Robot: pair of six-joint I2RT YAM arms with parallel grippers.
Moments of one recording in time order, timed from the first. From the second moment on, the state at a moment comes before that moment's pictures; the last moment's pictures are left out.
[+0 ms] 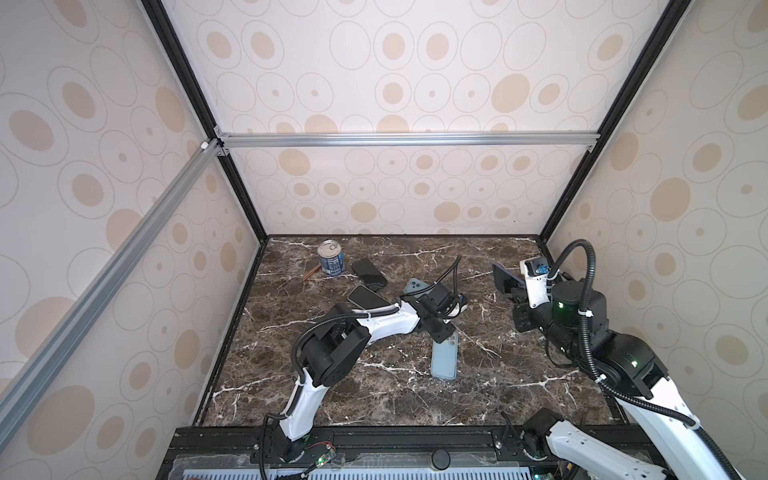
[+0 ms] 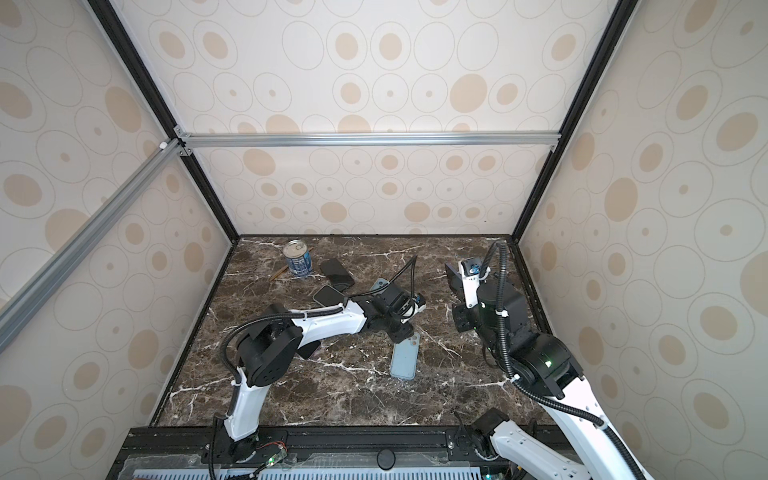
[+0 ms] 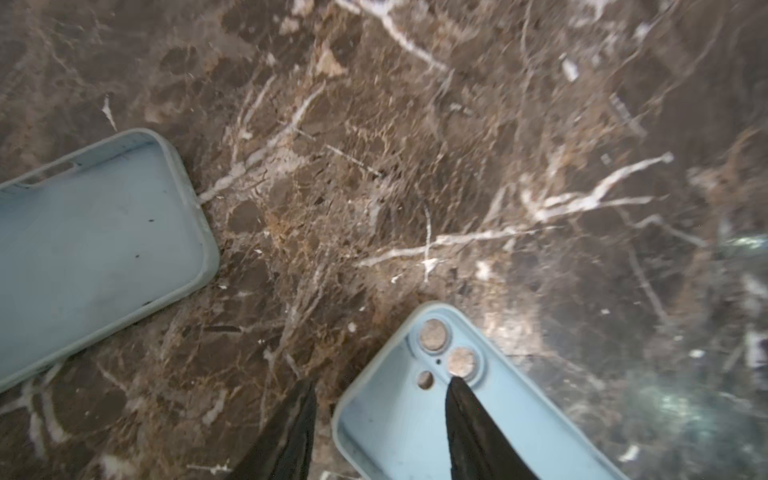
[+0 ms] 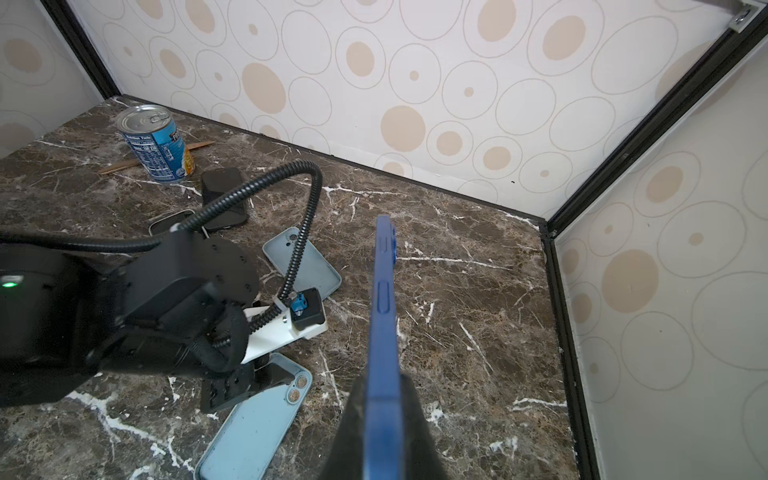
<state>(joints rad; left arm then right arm) -0.89 2.12 1.52 -0.40 0.11 0.11 0.56 0.79 1.18 -0.85 0.37 0.02</state>
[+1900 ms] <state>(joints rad) -0.87 1.97 1.29 -0.45 0.07 0.30 0.56 0.86 1.17 -0.81 0.27 0.01</state>
